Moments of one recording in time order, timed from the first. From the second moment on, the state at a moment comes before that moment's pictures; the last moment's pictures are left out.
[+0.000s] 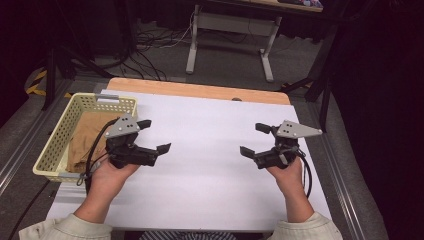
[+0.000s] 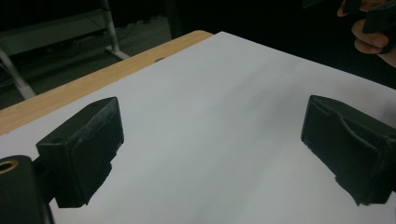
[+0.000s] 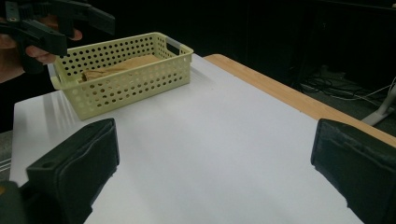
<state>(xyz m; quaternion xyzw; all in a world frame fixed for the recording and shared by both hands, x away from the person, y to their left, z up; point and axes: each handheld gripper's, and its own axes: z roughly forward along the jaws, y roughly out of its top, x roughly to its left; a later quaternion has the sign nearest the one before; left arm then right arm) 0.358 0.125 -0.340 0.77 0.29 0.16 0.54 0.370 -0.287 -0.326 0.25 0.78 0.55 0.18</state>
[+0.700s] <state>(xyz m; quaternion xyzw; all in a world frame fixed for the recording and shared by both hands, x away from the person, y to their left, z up) 0.355 0.103 -0.417 0.77 0.26 0.12 0.57 0.350 -0.332 -0.384 0.24 0.78 0.55 0.17</state>
